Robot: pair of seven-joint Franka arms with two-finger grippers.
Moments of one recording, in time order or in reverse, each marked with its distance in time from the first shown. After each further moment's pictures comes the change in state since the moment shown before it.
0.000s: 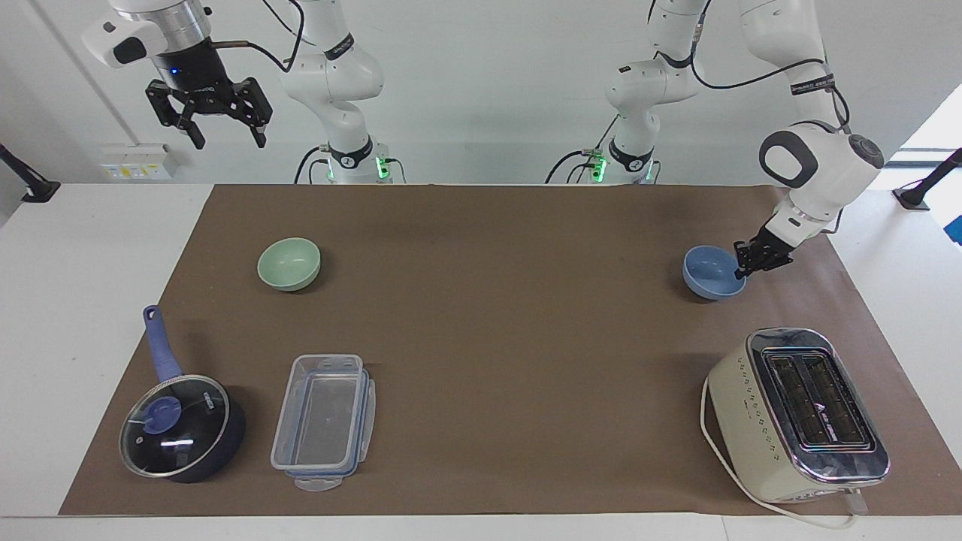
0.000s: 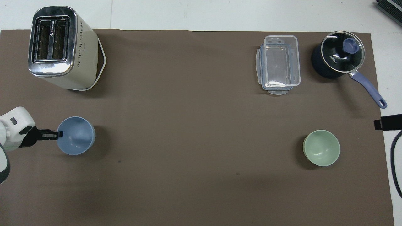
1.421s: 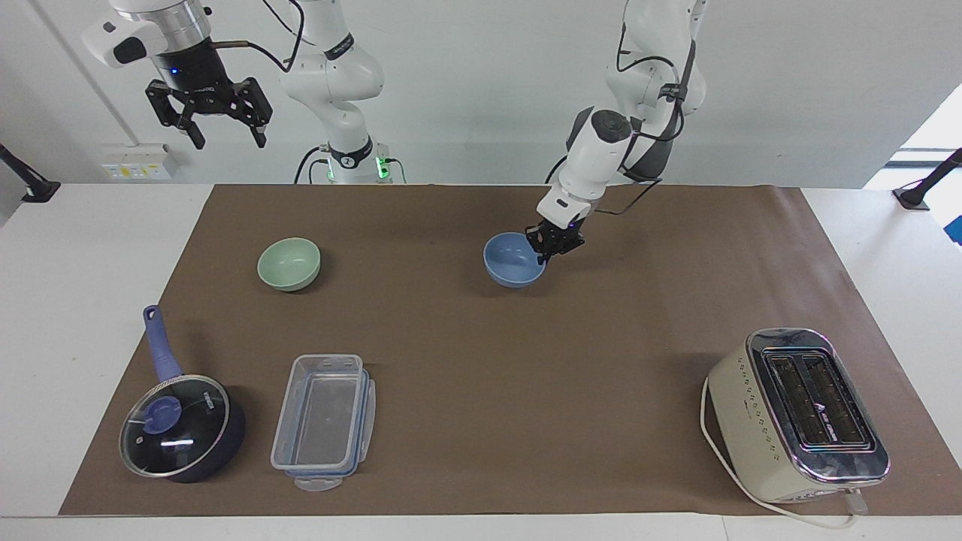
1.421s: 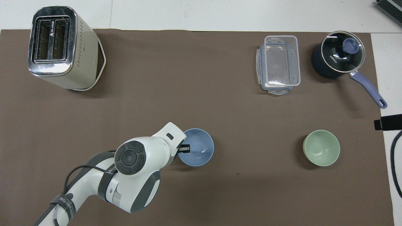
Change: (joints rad) left arm -0.810 0.138 -0.017 0.037 -0.001 0.228 -0.938; right arm 0.000 0.000 0.000 0.000 0.000 0.000 0.000
